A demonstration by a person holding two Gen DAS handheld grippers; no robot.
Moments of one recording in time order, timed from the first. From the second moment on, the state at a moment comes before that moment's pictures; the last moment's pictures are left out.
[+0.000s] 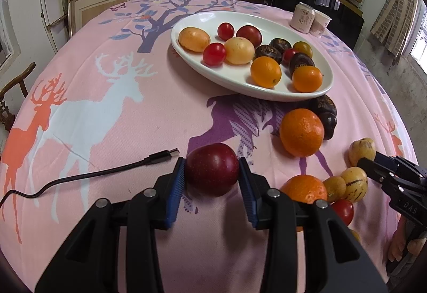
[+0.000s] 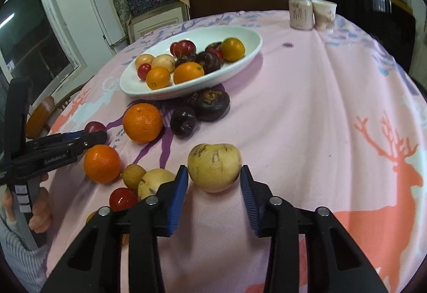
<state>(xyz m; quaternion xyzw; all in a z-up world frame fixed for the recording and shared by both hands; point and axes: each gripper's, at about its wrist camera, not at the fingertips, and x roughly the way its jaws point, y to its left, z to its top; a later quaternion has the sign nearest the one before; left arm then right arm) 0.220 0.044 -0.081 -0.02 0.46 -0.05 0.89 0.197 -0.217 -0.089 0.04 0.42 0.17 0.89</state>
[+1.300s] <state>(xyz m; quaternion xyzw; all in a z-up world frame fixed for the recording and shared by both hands) 0.236 0.046 -0.034 -0.05 0.42 -0.06 0.91 0.218 -0.243 -0.044 0.12 0.37 0.16 0.91</state>
